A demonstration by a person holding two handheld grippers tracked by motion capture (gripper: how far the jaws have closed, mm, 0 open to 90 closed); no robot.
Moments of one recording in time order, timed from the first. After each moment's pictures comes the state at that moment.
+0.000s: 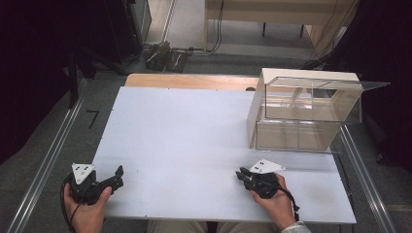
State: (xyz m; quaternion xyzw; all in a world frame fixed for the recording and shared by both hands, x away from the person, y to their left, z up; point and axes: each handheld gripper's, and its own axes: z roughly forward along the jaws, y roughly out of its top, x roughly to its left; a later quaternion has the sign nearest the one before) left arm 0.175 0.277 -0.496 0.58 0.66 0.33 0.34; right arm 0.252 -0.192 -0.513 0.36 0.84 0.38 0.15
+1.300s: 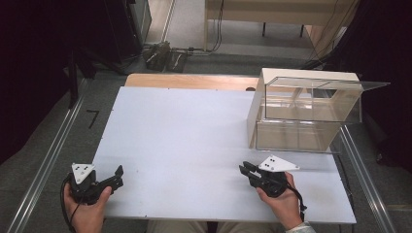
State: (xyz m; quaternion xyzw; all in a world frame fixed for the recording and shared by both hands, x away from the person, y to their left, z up) left arm 0.175 0.277 -0.497 0.58 0.66 0.33 0.34; right arm 0.245 -0.204 -0.478 0.35 0.81 0.44 0.16
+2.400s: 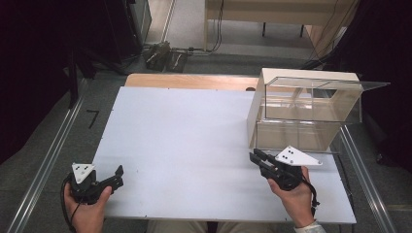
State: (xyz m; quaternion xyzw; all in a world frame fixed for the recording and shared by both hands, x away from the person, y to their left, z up) left arm 0.176 0.277 -0.497 0.58 0.66 0.33 0.34; right arm 0.246 -0.223 -0.434 0.35 0.77 0.49 0.20
